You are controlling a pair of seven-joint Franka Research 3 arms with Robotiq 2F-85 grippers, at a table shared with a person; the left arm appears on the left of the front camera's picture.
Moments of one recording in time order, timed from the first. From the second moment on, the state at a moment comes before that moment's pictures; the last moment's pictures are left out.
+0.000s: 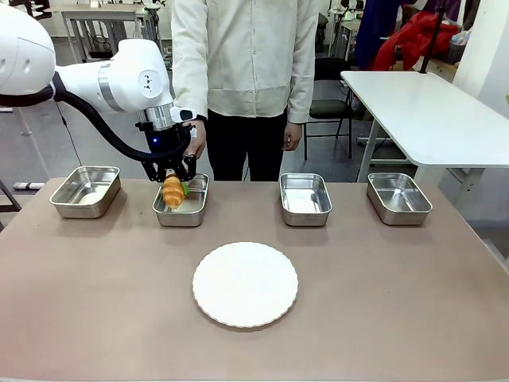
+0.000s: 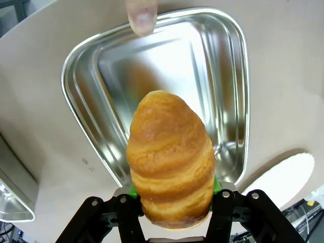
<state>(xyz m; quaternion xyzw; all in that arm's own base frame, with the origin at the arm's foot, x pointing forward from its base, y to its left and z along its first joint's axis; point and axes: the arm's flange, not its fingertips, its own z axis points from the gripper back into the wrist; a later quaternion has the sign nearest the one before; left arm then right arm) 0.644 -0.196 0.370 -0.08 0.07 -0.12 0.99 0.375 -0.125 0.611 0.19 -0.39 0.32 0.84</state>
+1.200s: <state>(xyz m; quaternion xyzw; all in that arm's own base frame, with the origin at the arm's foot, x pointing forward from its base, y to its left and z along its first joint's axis) 0.651 -0.198 0.371 -0.08 0.04 -0.13 0.99 0.375 -0.125 0.611 0.19 -0.39 0.32 0.84</state>
